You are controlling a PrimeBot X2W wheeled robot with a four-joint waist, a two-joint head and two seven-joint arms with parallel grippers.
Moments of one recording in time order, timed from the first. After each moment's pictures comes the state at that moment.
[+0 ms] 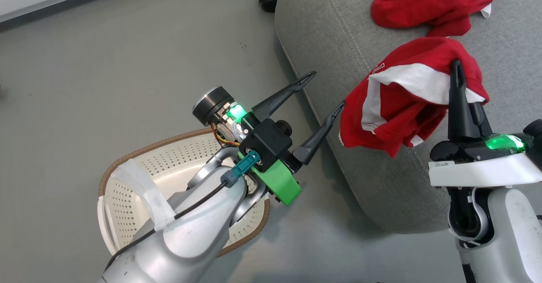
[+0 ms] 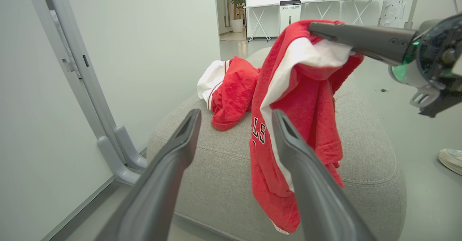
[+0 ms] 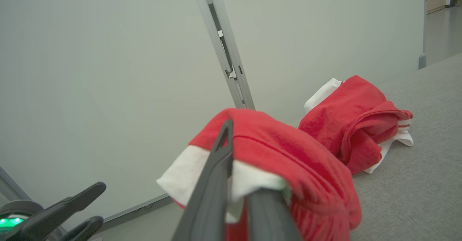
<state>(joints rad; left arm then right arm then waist) -0.70 0.11 -0.81 0.33 -0.24 -0.13 -0.26 -0.27 -0.07 0.03 -0.08 0.53 0.13 -0.26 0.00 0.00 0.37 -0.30</state>
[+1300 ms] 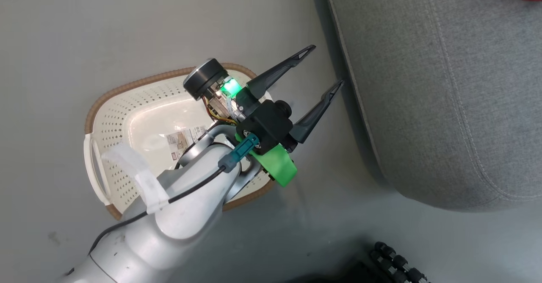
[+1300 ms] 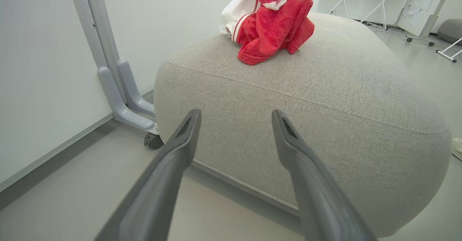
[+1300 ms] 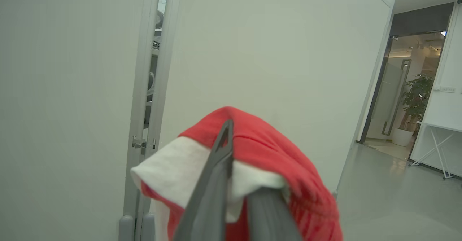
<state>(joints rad) -0.79 0.14 -0.82 0.33 -0.20 -0.13 -0.26 -1.06 -0.54 -0.23 0.30 0.40 0.13 -0.26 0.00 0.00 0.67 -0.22</state>
